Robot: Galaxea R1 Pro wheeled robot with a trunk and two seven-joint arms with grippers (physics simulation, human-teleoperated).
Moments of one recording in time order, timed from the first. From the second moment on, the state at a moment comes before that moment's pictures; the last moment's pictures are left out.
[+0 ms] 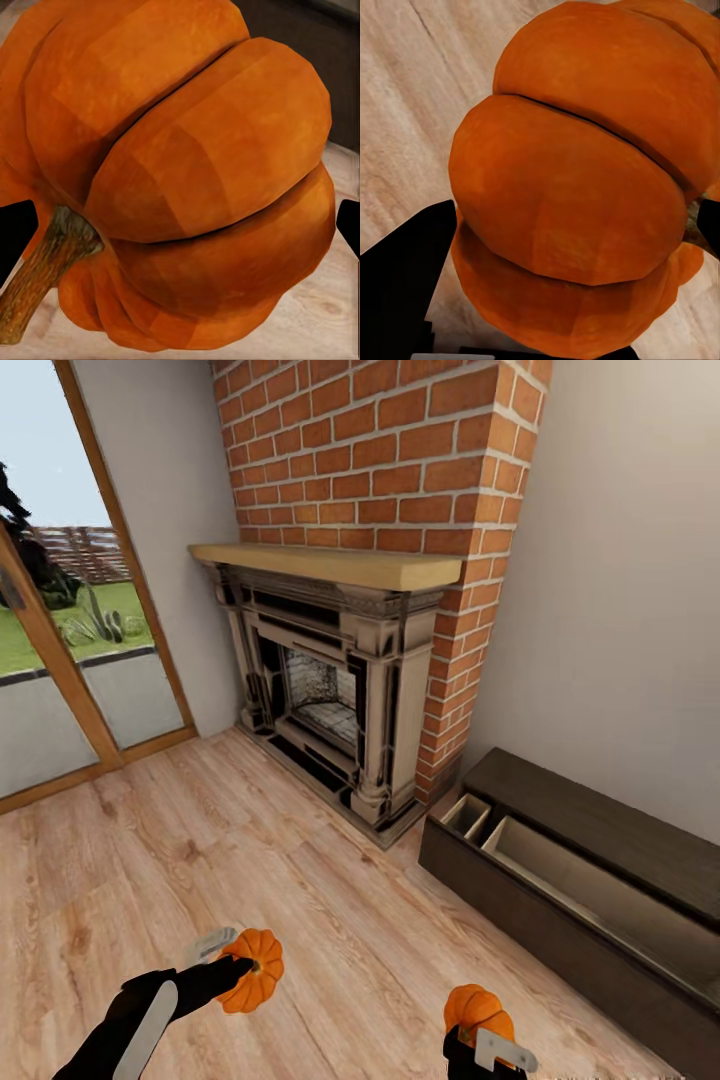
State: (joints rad) left arm -0.29 0.11 0.03 -1.02 0.48 0.66 0.03; right arm -0.23 0.05 0.63 -0.63 -0.60 -0.29 -0.80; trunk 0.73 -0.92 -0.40
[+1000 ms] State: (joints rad) left arm -0.29 0.11 0.03 -1.02 0.48 0.66 0.03; right arm -0.23 0.04 0.51 -0.63 -0.60 -0.29 -0.77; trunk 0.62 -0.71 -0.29
